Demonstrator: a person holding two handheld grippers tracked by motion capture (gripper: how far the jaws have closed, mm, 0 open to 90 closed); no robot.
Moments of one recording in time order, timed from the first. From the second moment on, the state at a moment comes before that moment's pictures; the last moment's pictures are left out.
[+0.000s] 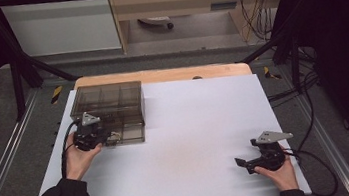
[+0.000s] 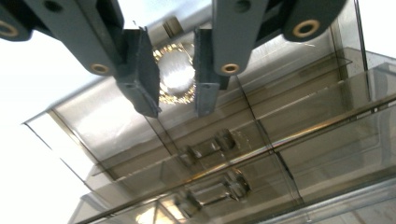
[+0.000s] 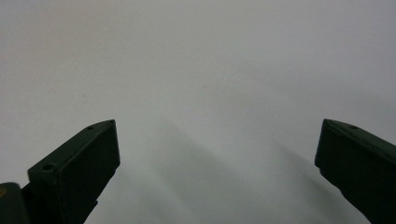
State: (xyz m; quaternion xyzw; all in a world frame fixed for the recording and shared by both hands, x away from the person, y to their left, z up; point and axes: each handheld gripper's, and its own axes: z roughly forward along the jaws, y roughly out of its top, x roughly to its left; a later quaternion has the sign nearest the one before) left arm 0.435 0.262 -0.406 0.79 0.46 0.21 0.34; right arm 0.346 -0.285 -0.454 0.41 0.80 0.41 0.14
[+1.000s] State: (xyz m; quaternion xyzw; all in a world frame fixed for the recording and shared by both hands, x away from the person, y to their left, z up) left arm 0.367 0.276 -0.429 0.80 0.40 0.19 0.41; right arm 0.346 -0.285 -0.454 0.41 0.80 0.42 0.14
